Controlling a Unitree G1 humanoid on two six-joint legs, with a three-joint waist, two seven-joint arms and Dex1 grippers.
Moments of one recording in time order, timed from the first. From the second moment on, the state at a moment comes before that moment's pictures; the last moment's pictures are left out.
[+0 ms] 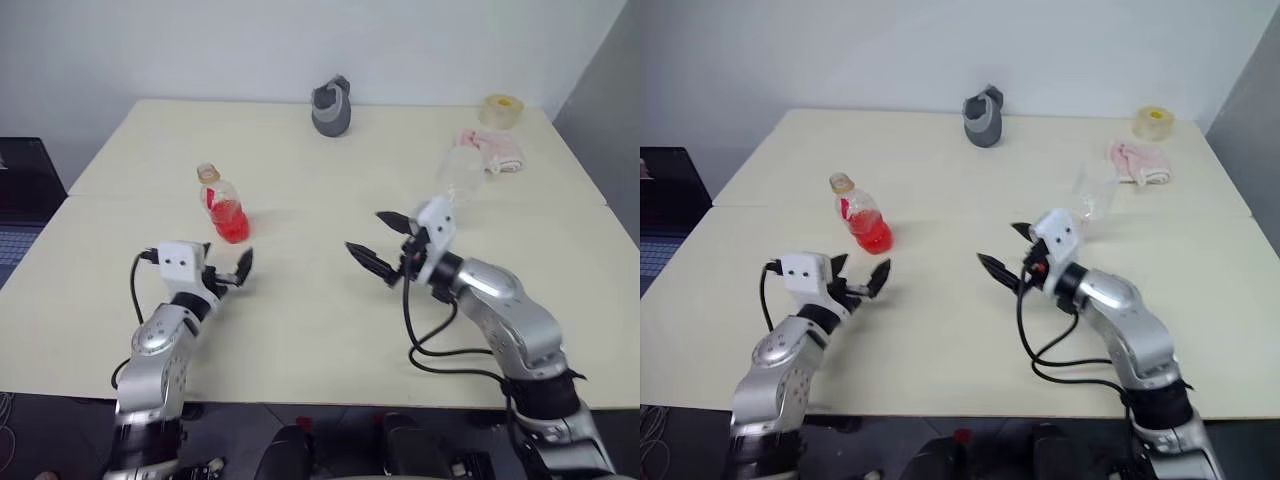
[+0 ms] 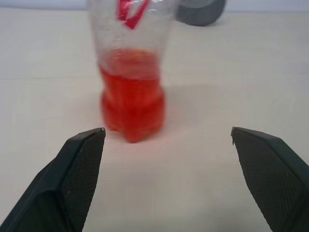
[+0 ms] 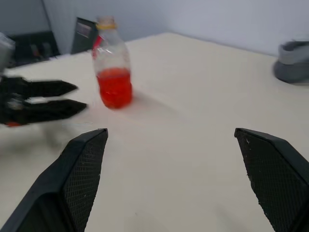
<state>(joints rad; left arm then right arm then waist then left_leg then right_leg) -0.06 0.36 0.18 -0.29 -0.36 0.41 -0.35 -0.32 -0.38 0.09 -0.36 0.32 0.55 0.49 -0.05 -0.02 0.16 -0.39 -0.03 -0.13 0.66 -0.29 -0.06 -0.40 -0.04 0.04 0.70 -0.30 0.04</state>
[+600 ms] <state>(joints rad) -0.16 0.56 0.06 -0.46 -0.63 0.63 -0.72 -0.31 -0.28 -0.02 -0.11 0.10 0.42 0.19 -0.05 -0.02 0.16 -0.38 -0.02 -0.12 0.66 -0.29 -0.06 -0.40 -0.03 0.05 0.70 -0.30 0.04</state>
